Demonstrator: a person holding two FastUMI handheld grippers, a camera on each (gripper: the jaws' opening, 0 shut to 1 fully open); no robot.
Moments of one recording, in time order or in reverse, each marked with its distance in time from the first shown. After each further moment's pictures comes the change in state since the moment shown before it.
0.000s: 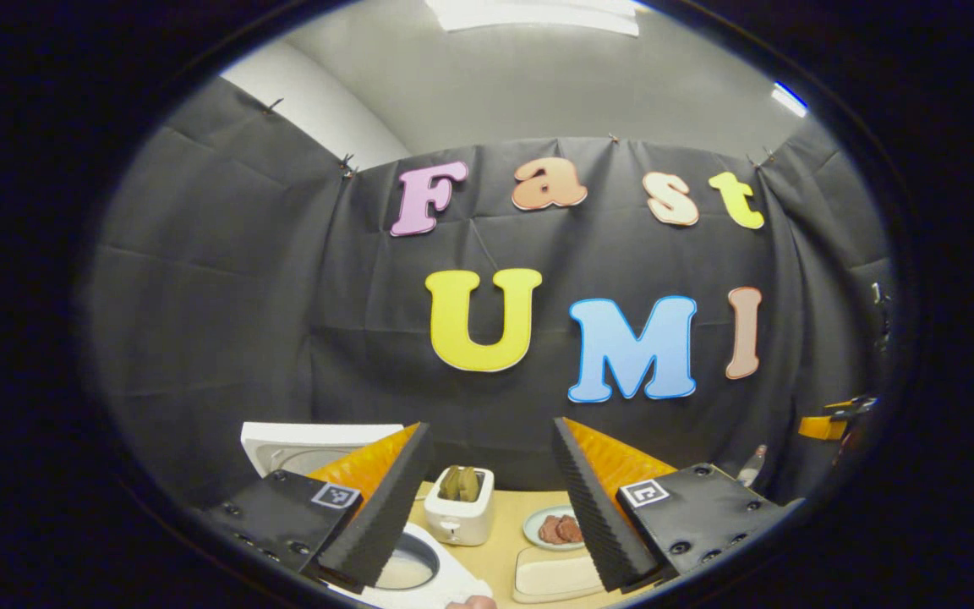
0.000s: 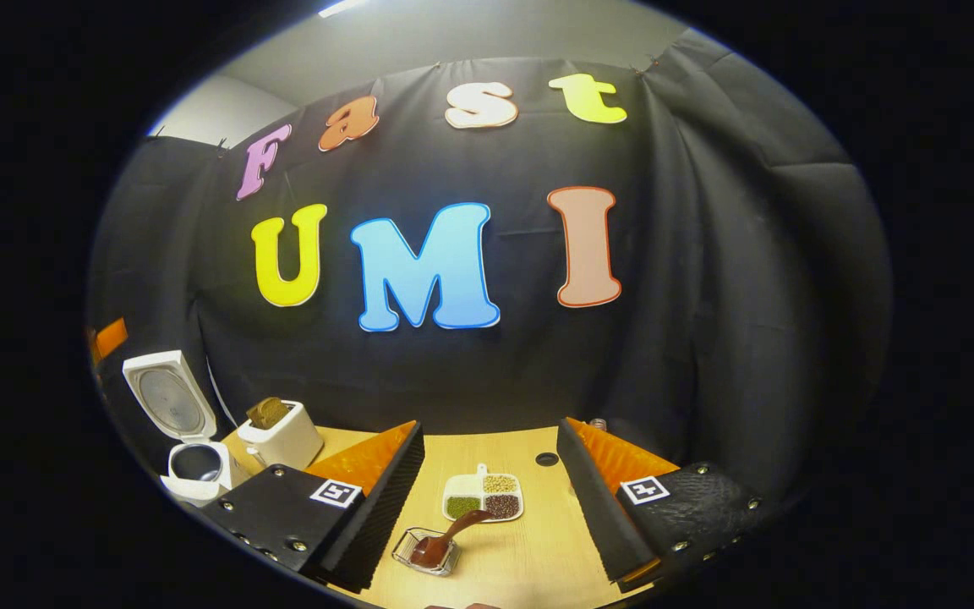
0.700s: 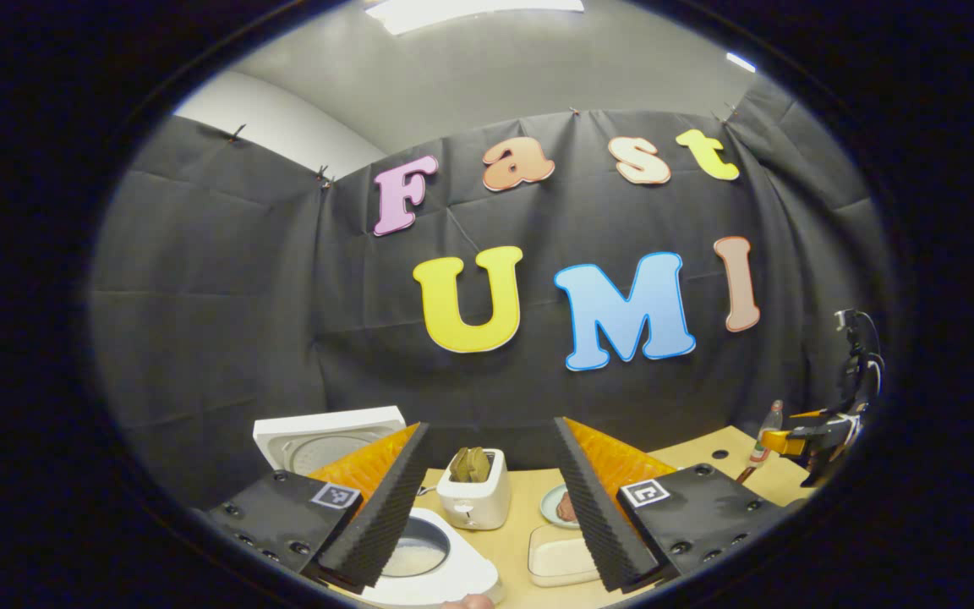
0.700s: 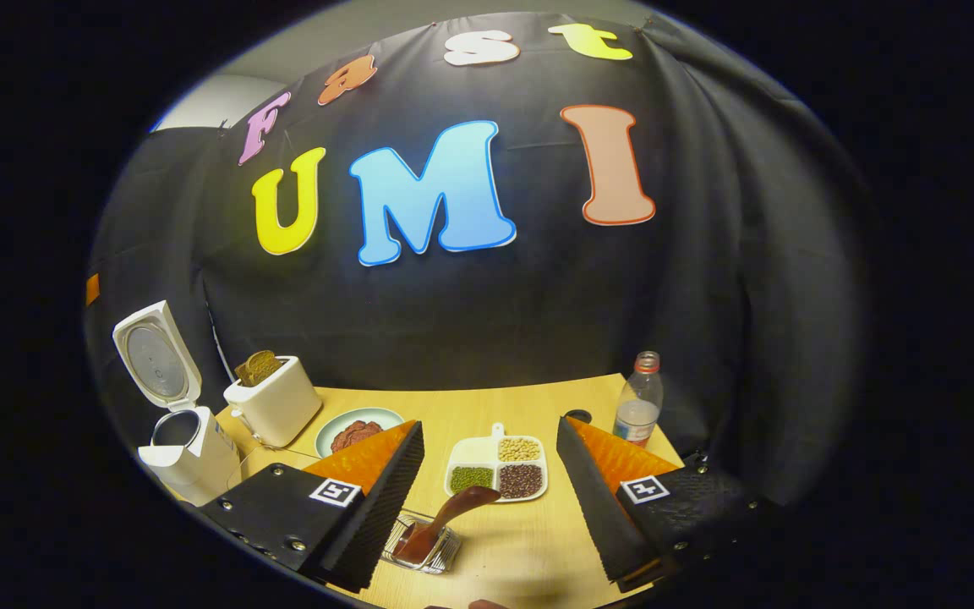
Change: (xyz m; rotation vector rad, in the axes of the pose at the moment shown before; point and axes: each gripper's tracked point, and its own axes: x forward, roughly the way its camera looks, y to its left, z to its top) left arm -0.030 -0.036 -0.034 0.163 0.063 0.035; right arm 0.079 0.017 -0.117 0.058 0.153 0.119
